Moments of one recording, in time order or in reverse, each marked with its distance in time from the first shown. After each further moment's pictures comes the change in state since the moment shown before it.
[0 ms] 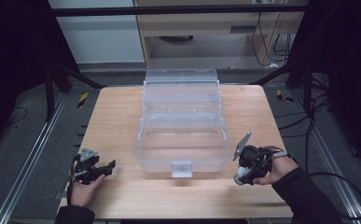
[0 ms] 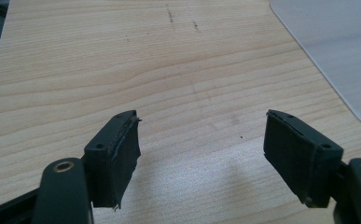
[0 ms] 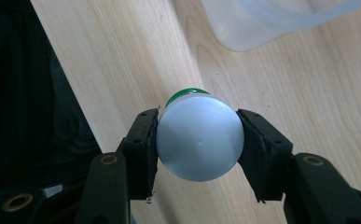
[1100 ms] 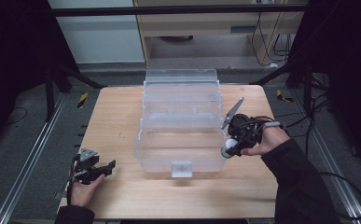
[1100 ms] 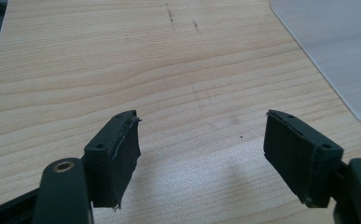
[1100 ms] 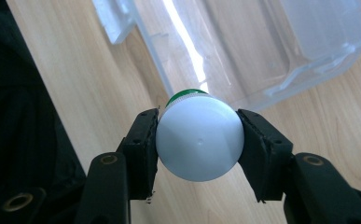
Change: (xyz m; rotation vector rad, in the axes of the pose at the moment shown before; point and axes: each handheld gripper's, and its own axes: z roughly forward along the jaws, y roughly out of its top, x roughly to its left) left arm 0.001 0.000 0.000 0.001 -0.005 -0.005; right arm -0.026 0.063 -0.057 -0.106 -0.043 0.003
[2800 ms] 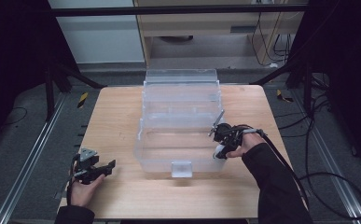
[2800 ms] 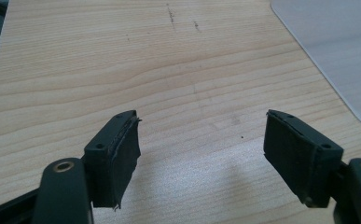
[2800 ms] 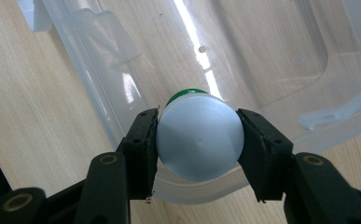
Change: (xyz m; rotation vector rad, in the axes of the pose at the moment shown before) left arm 0.000 0.000 0.000 0.000 0.001 -0.001; right arm -0.022 0.003 0.096 0.080 0.024 0.016
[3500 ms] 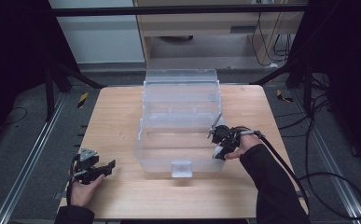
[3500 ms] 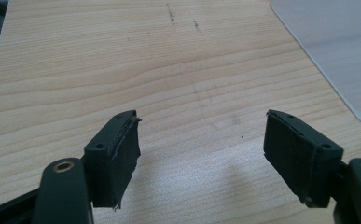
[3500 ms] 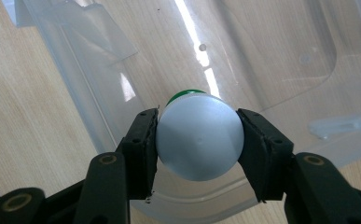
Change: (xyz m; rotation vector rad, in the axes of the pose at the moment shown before) left arm 0.000 0.000 0.000 0.000 0.000 -0.002; right arm 0.000 0.001 0.011 0.012 -0.001 -0.006
